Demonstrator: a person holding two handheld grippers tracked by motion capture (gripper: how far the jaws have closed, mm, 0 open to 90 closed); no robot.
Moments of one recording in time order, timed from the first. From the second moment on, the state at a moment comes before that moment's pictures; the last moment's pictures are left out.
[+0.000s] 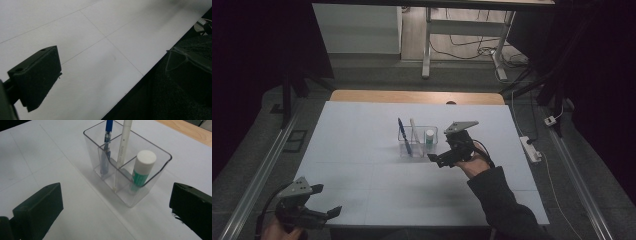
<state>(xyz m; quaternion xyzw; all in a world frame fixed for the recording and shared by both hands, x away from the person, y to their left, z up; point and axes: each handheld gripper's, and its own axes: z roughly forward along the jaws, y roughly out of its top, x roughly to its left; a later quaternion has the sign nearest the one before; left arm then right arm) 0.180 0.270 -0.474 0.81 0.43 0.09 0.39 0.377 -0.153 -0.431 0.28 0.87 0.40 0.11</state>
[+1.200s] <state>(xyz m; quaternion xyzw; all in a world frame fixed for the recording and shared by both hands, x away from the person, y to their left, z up) 0.181 0.271 -0.474 0.80 0.43 0.09 0.40 0.260 -0.278 -0.450 0.38 0.83 0.38 0.15</state>
